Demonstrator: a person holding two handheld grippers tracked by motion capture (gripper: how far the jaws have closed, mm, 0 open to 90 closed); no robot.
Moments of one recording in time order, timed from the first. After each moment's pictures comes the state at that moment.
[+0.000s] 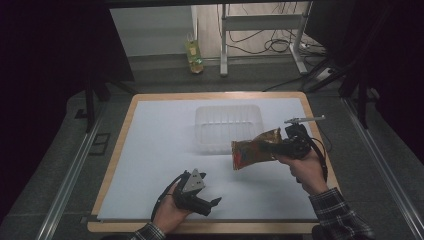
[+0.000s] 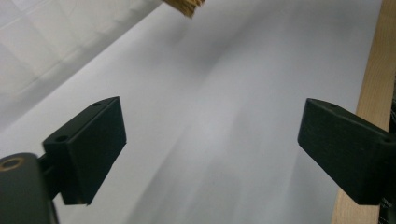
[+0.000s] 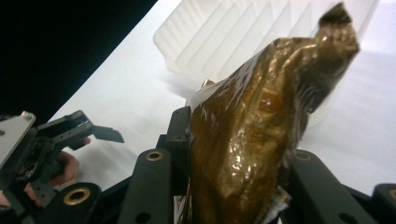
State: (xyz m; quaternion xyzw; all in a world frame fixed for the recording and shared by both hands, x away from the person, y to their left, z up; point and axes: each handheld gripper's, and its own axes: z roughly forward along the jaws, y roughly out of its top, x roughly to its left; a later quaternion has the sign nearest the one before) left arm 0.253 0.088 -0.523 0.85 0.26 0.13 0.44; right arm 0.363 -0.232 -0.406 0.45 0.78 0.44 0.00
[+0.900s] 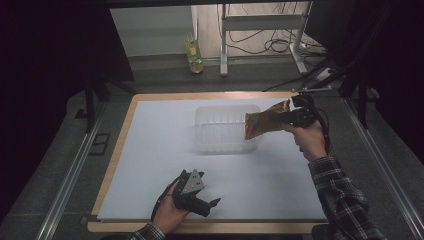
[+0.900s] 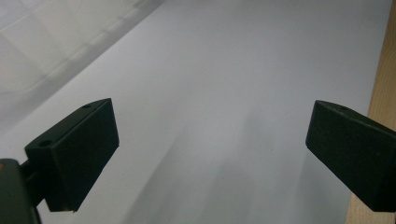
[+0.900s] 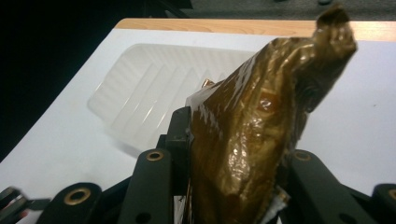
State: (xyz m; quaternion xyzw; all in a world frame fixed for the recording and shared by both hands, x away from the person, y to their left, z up) left arm 0.254 0.089 -0.526 0.85 0.26 0.15 0.43; right arm 0.432 -0.245 -0.373 0.50 0.75 0.42 0.07
